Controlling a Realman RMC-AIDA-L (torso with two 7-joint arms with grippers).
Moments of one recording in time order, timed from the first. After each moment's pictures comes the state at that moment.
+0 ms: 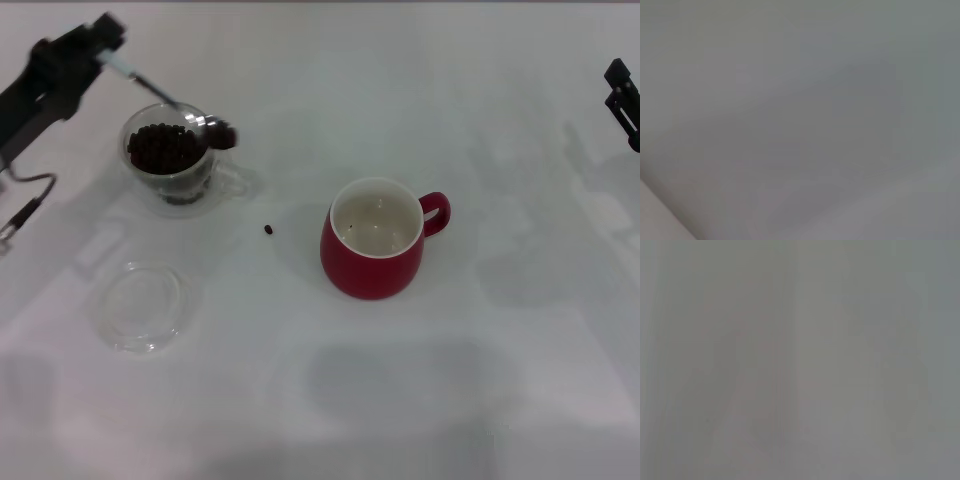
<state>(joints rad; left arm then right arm) -0.61 -2.05 2.84 -0.16 -0.86 1.46 -1.76 0.25 2.01 -2.06 -0.14 0.42 -1.34 0.30</state>
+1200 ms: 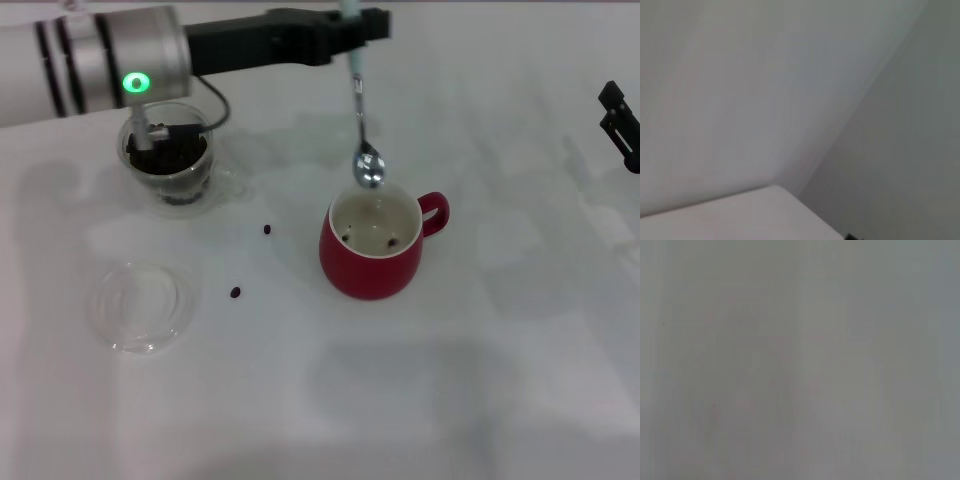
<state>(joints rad) -1.02 -2.05 2.84 -0.15 -0.40 1.41 -1.50 0.22 2.01 -2.09 -0.14 0.42 -1.33 0.31</state>
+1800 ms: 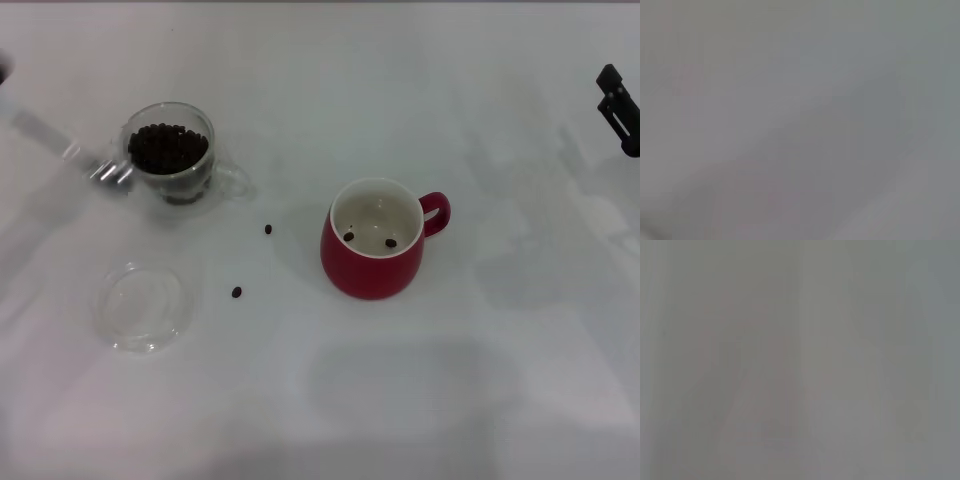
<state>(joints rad) -0.43 -2.01 2.84 -0.25 -0.91 1.69 -1.66 0.25 2.01 -2.08 -0.14 0.42 -1.33 0.31</state>
